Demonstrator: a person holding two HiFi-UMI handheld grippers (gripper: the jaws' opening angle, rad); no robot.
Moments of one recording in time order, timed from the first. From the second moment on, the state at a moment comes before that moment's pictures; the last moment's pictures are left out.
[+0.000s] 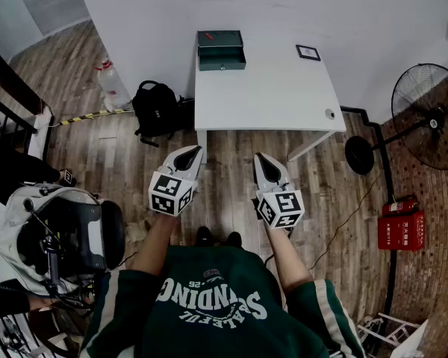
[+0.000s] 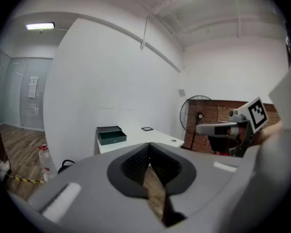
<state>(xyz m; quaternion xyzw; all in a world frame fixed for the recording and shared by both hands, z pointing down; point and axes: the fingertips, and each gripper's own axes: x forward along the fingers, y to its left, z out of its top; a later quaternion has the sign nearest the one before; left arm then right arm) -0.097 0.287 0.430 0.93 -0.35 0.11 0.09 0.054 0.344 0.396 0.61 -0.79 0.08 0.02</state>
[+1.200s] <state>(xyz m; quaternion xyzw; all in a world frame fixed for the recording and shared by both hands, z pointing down) -0.092 0.180 0.462 0.93 -0.33 0.13 0.11 0.059 0.241 0.429 0.63 -0.77 0.10 0.01</state>
